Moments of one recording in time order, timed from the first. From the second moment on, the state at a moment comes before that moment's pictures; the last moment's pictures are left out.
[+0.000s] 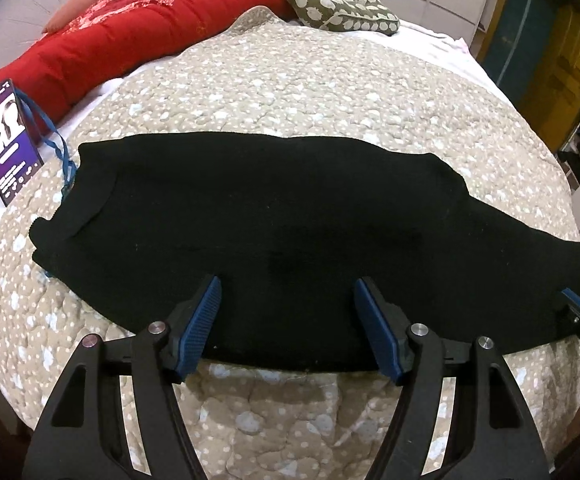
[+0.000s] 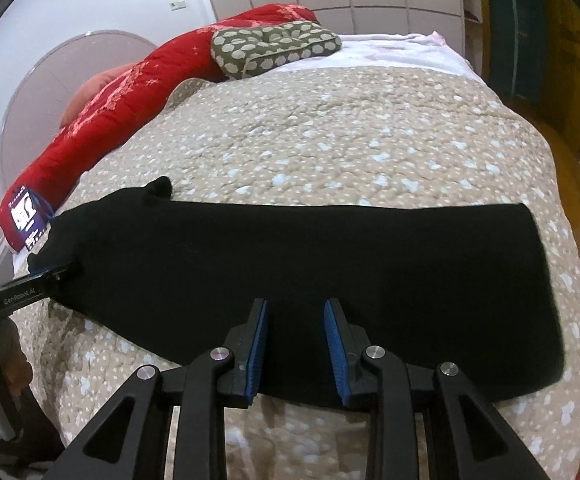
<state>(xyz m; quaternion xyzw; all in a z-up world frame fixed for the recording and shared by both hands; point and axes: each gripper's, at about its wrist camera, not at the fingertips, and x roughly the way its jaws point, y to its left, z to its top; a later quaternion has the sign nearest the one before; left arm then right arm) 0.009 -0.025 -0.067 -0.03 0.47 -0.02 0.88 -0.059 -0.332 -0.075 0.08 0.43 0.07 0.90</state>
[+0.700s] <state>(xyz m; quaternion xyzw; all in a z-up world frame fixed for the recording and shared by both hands) 0.007 -0.094 -0.057 0.01 0.48 -0.08 0.87 -0.102 -0.411 -0.072 0.13 0.43 -0.01 0.89</state>
